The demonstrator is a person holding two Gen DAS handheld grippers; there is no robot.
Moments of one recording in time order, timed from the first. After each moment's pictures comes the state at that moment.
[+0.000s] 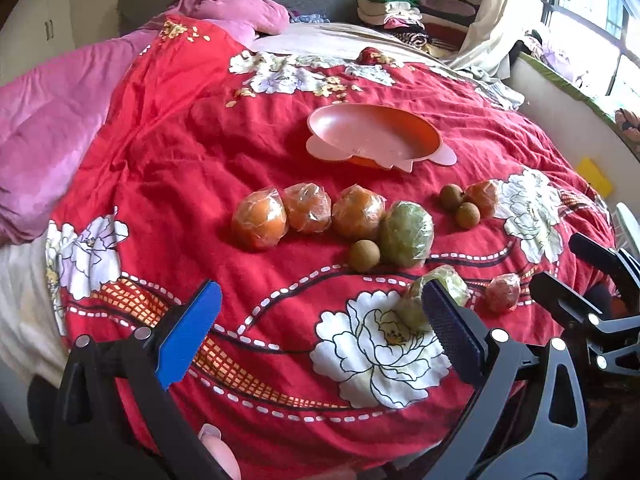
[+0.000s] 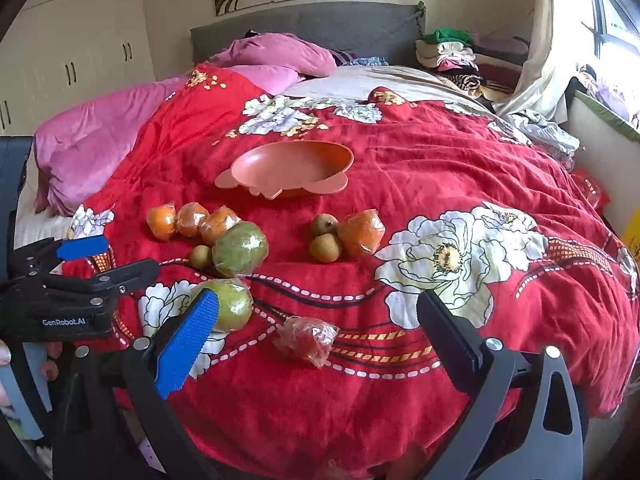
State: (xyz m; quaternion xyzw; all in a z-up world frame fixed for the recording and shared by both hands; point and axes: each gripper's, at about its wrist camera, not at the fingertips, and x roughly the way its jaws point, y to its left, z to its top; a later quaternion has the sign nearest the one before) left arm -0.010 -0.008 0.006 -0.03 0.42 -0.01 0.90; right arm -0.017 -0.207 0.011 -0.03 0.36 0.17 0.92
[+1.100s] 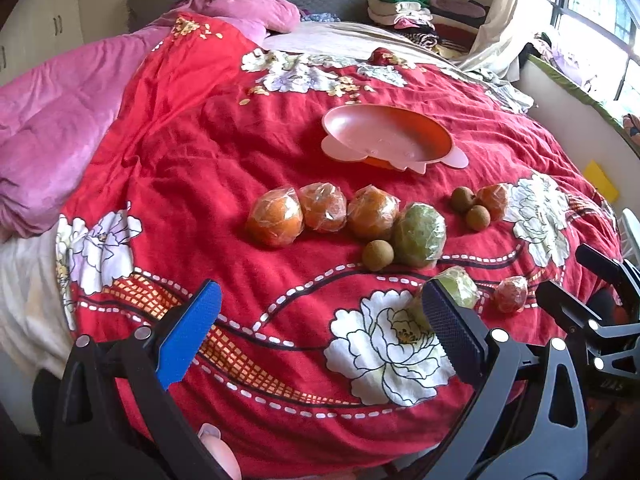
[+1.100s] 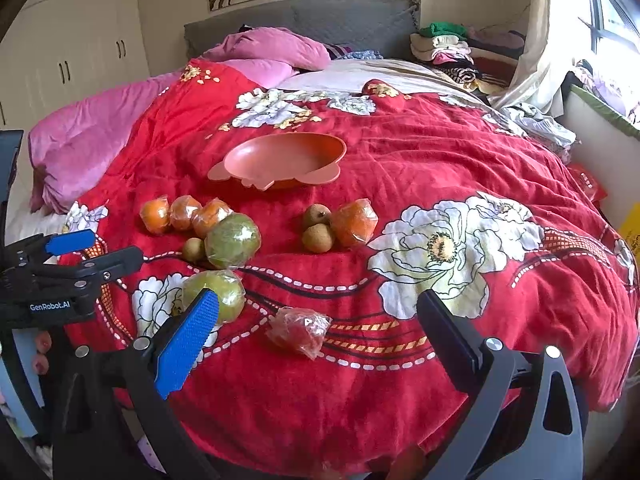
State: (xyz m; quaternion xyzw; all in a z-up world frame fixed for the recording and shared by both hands) left arm -0.011 -0.002 0.007 -0.03 0.43 0.01 0.90; right arm -0.019 -0.210 0.007 -0.03 0.37 0.16 0.91
